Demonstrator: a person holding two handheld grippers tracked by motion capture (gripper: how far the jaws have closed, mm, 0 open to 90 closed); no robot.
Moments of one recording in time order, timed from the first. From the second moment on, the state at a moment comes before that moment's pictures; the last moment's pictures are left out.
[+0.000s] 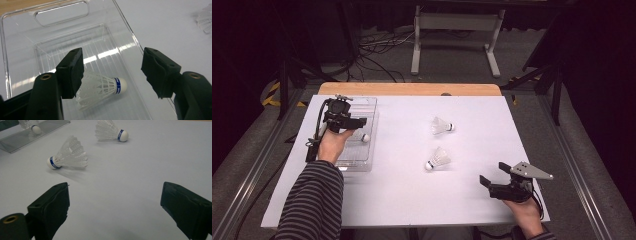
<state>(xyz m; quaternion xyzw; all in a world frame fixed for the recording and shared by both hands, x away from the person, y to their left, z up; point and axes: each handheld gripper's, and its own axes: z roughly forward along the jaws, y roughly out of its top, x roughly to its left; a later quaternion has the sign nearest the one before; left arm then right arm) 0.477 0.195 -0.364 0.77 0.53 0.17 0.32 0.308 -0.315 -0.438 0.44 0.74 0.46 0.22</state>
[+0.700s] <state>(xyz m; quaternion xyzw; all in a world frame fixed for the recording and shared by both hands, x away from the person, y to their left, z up) 0.451 0.189 -0.352 0.79 0.48 0.18 0.34 0.308 -0.315 -0.437 0.44 0.73 0.47 0.22</state>
